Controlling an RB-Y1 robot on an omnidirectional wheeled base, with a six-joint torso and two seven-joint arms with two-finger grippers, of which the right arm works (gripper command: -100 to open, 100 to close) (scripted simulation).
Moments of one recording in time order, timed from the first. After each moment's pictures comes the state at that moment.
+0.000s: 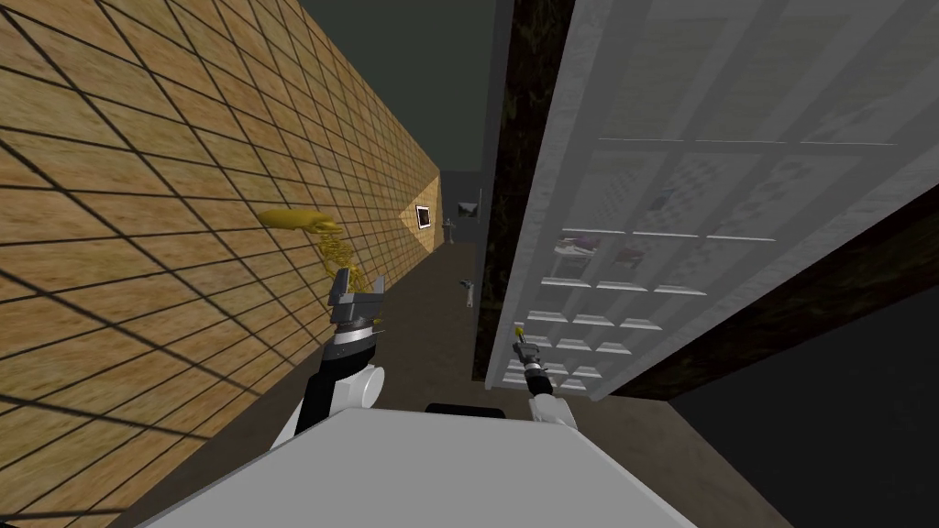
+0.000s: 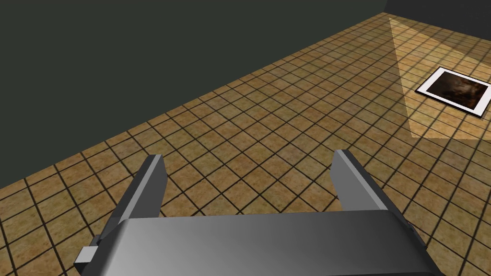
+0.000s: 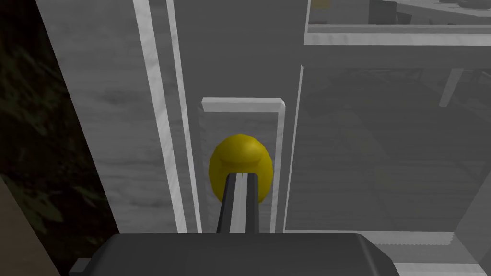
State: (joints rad) arm -0.18 0.00 -0.64 -0.57 -2.43 0.90 1.24
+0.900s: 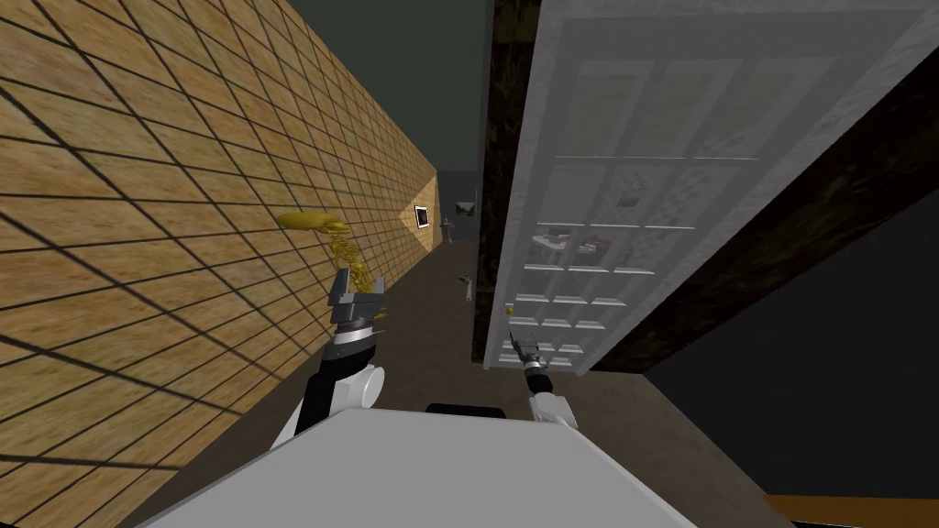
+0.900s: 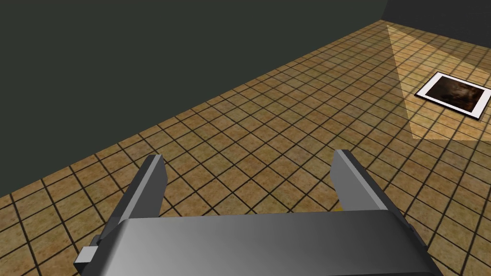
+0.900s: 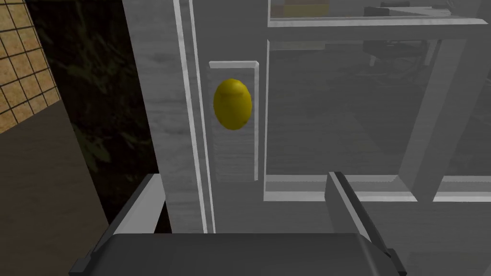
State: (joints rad) arm -0.18 0.00 -0.63 -0.57 -2.43 0.93 1.22
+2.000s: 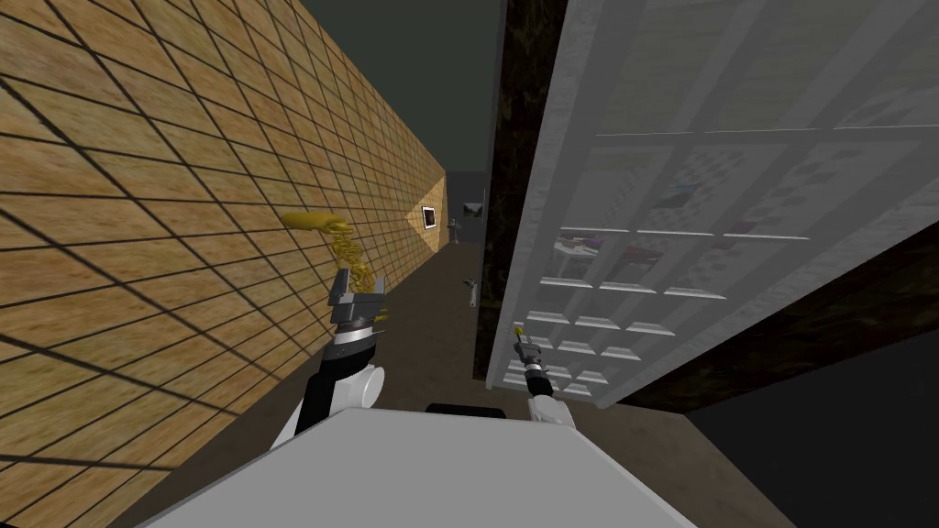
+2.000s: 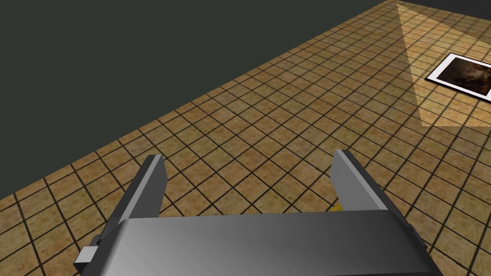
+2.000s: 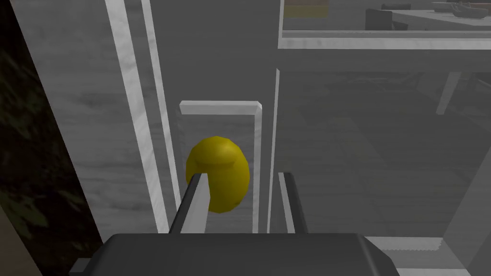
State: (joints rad) arm -0.19 0.01 -0.67 -0.54 -2.49 0.93 1.30
